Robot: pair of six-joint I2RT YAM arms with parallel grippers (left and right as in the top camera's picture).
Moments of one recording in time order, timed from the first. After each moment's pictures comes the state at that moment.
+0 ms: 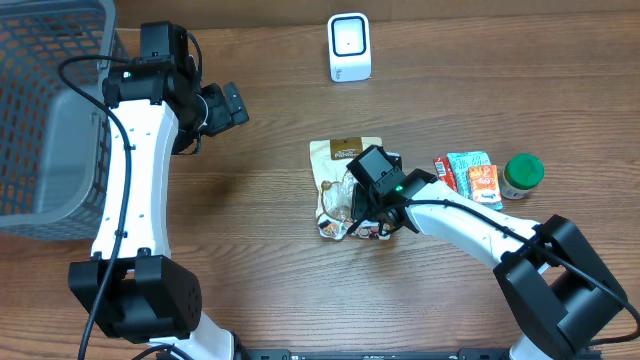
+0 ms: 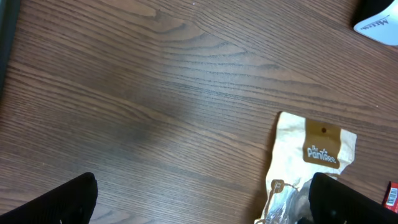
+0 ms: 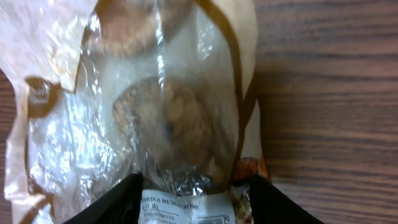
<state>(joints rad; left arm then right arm) 0.06 1.78 1.76 -1.22 0.07 -0.36 0.70 1.82 1.09 -0.50 0.01 0.78</state>
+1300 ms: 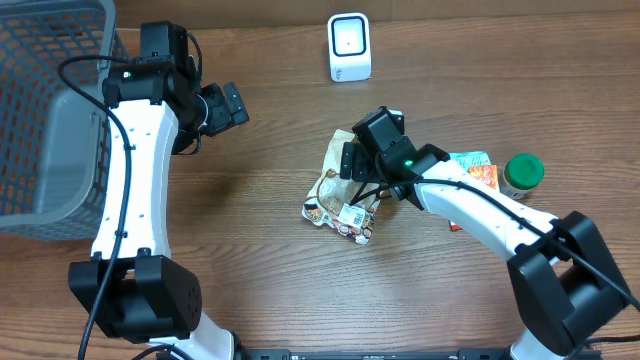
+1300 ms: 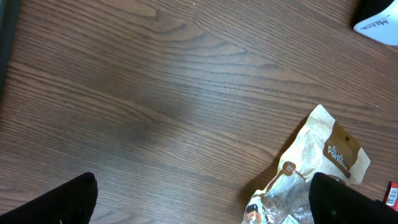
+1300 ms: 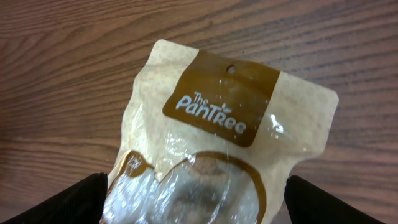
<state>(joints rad) 0.06 1.78 1.76 -1.22 0.07 -0.36 0.63 1.83 1.23 -0.42 0.09 0.68</state>
